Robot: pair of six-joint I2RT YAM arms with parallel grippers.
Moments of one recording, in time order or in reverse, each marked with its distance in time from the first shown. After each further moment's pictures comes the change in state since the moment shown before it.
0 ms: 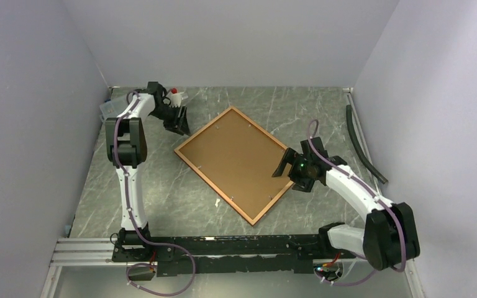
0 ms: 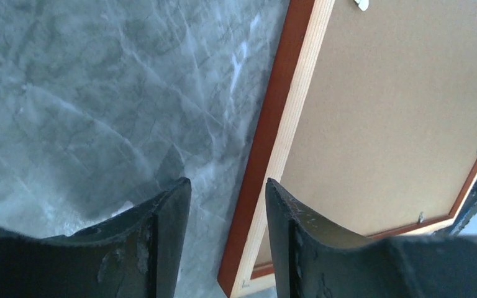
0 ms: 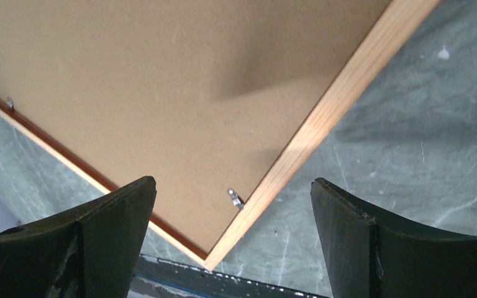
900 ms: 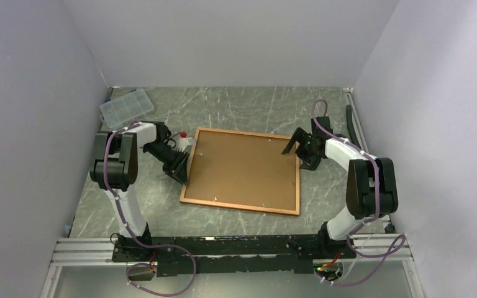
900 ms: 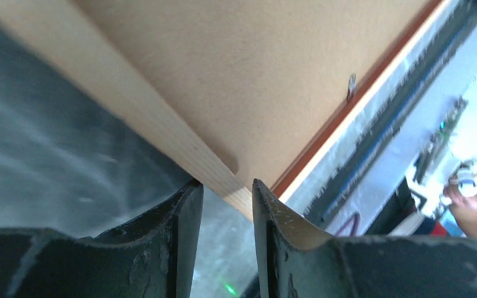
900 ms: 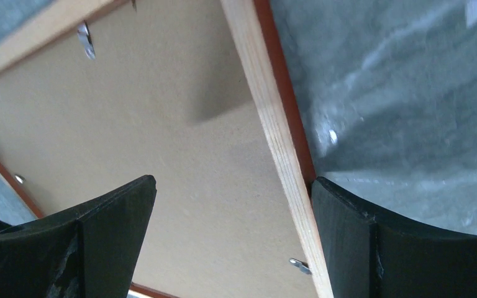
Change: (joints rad) left arm -0.063 -0.427 -0.765 -0.031 0.034 0.251; right arm -0.213 0.356 0.202 0.135 -0.029 -0.098
